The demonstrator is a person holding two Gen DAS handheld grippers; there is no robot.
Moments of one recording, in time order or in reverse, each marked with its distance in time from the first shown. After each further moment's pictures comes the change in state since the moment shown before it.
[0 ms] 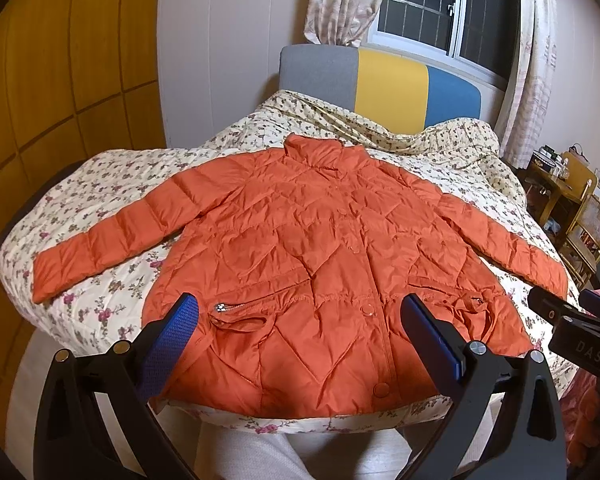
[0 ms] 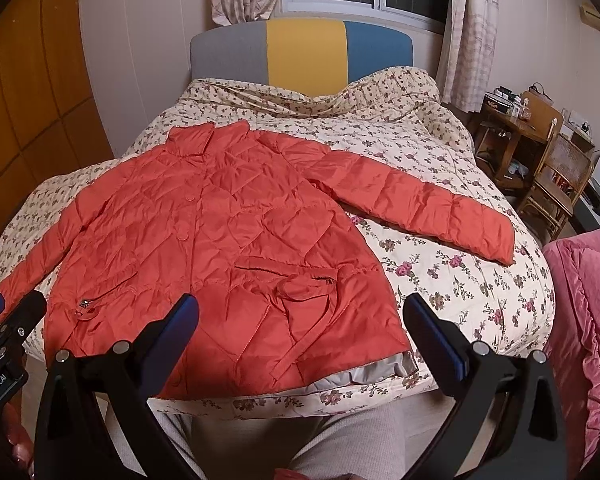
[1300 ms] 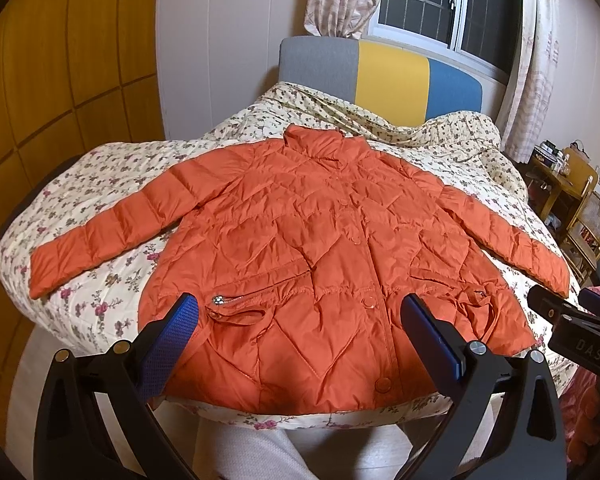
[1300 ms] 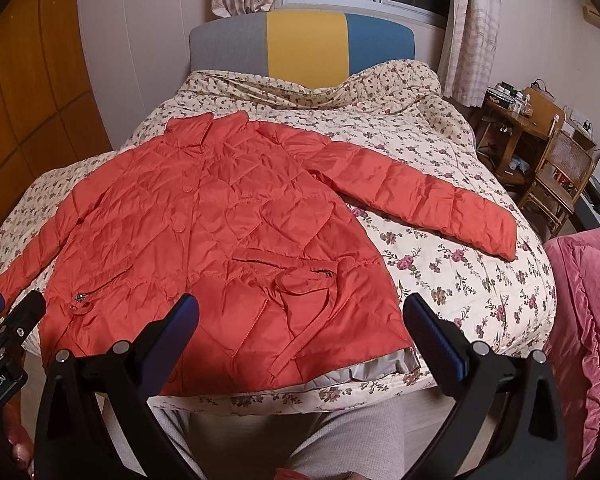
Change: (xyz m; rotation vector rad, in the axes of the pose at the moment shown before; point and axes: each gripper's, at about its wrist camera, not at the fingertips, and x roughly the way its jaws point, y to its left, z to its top) left arm 0.005 0.001 -0.003 -0.008 0.025 -0.002; right arm 0.008 -0.001 -0.002 0.003 0.026 0.002
